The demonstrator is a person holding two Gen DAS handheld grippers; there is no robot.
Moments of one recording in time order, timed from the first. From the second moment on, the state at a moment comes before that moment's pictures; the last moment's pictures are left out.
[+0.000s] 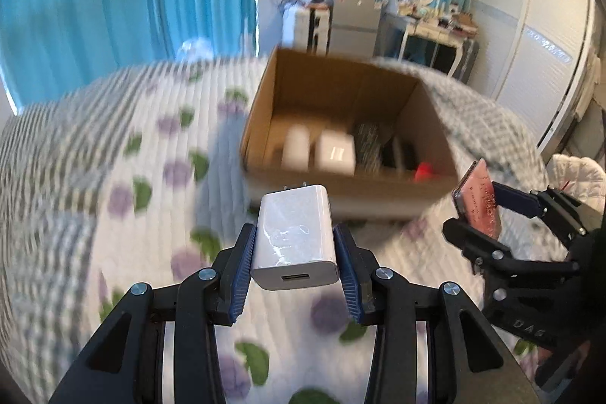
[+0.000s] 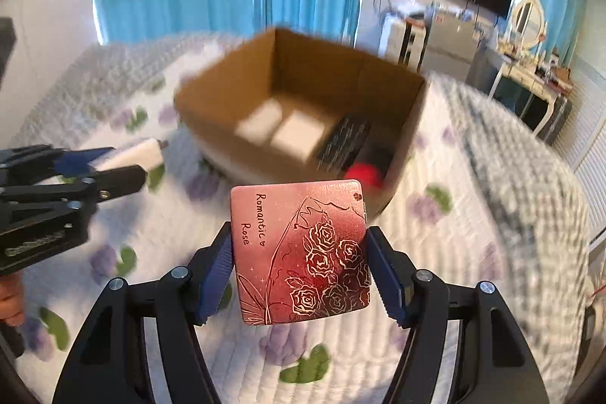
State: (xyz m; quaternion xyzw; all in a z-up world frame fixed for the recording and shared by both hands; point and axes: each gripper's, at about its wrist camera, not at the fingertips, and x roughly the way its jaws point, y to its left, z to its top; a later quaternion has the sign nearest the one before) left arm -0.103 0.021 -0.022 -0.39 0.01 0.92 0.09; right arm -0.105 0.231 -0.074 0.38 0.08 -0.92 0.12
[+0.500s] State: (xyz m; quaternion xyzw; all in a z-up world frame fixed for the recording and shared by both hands) left arm -0.268 0.074 -0.049 -0.39 0.06 0.91 0.09; right arm -0.253 0.271 -0.042 0.36 0.06 -0.93 0.10
